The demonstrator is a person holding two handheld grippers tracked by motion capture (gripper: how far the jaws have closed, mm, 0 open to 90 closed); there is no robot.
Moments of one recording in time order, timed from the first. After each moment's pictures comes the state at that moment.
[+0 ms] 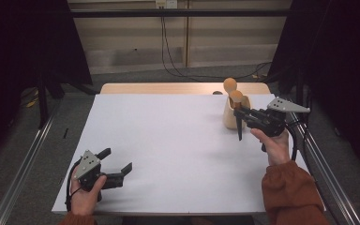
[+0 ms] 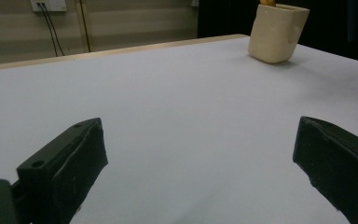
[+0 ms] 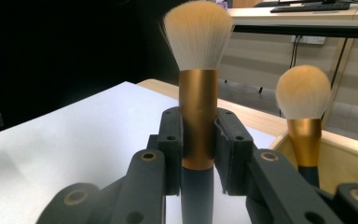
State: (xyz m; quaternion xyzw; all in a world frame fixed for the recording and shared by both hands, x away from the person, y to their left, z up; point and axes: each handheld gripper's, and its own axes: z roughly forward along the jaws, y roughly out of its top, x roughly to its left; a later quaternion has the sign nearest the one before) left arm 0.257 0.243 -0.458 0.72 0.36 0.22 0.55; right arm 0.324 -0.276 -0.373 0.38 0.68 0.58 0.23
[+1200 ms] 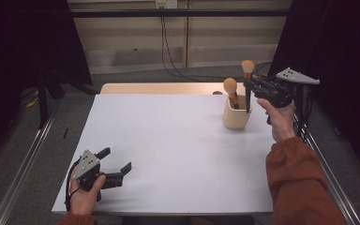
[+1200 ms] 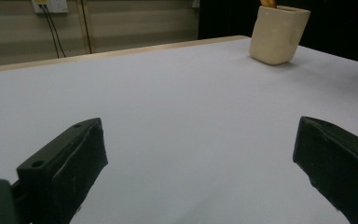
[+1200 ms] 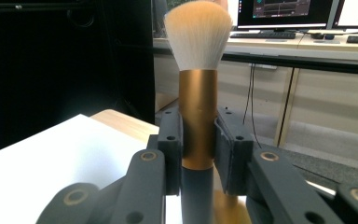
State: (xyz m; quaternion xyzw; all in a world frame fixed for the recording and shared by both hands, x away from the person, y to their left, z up) left arm 0.257 0.244 -0.457 0.72 0.36 0.22 0.55; right arm 0.380 -0.302 -0.330 0.40 0.65 0.57 0.29
